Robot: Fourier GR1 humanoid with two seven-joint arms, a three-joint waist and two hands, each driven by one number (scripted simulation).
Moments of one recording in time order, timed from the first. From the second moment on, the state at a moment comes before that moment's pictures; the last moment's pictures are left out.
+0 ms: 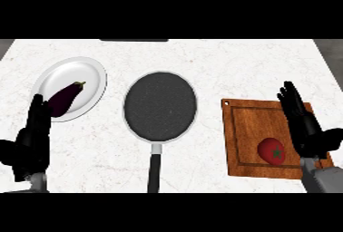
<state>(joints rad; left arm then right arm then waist) 0.02 0.26 0.01 -1.60 0.07 0.37 0.04 -0.14 -0.46 0.21 -1.38 -0.38 -0.24 -0.21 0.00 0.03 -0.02</state>
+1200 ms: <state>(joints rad) 0.10 0.38 -0.14 -1.62 -0.02 0.18 0.12 0.60 -0.34 0.12 -1.83 -0.28 -1.02 0.07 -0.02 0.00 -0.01</state>
